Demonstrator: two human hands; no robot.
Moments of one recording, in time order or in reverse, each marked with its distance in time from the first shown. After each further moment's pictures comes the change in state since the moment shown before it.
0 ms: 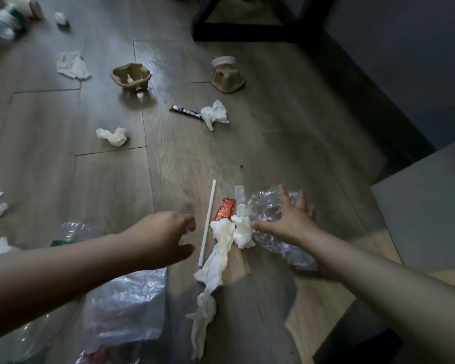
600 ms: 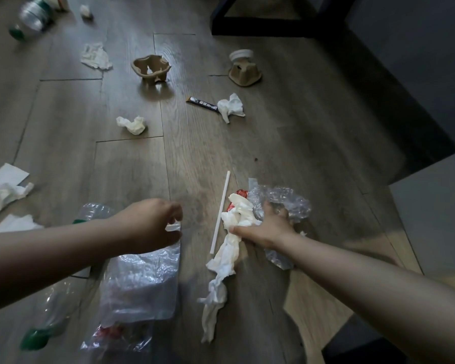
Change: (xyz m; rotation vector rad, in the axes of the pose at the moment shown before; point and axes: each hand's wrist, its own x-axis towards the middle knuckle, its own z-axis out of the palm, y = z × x) left_hand -0.026 -0.033 0.000 -0.004 -0.002 -0.100; right_hand -0.010 -0.033 0.054 0.036 -0.151 0.037
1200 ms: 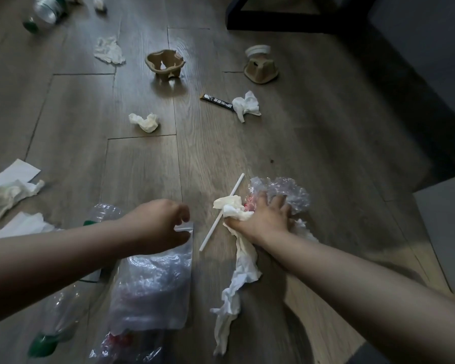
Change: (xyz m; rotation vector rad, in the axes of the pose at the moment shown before) left_hand 0.010 -0.017 0.005 -0.071 -0.027 -0.062; right_hand 0.027 -0.050 0.026 -0.205 0.190 -0.054
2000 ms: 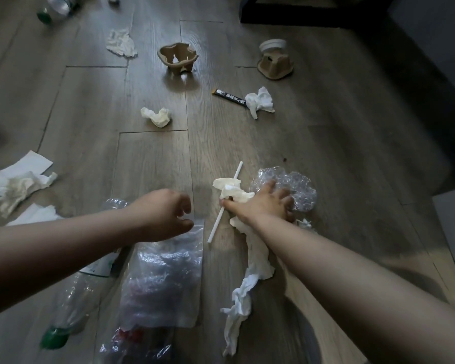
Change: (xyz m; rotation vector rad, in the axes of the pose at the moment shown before) left_hand 0.007 -0.020 -0.004 -0.096 -0.001 -0.076; right_hand 0.008 -0.044 -0.004 0.104 0.031 0.144
